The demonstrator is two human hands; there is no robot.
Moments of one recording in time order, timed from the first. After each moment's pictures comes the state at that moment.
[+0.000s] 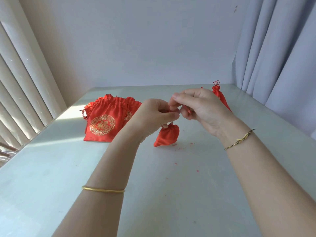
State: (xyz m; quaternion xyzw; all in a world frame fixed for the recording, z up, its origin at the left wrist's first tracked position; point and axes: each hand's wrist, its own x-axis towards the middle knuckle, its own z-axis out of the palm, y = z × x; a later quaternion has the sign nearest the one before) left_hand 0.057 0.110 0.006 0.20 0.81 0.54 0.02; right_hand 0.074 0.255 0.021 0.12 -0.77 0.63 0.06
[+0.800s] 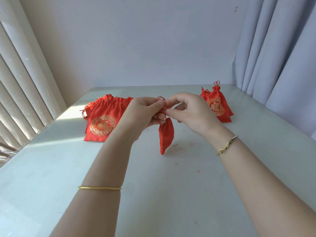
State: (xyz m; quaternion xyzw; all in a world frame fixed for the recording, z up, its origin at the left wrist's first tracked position) left_hand 0.050 0.097 0.006 0.10 0.71 0.70 0.04; right_hand 0.065 0.240 0.004 0.15 -0.83 0.51 0.16
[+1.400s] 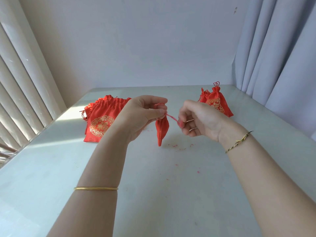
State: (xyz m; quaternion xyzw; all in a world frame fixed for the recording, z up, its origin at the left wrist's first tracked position) left_hand 0.051 0.089 0.008 0.14 0.67 0.72 0.05; right_hand 0.067 0.261 0.009 0.00 -0.78 0.62 -0.09
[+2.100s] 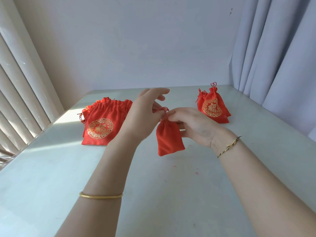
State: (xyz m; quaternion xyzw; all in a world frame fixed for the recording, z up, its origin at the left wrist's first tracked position) left_hand 0.051 0.103 0.004 0.26 0.82 0.47 -0.20; right_hand 0.059 0.256 -0.011 0.12 -0.72 0.68 -0.10
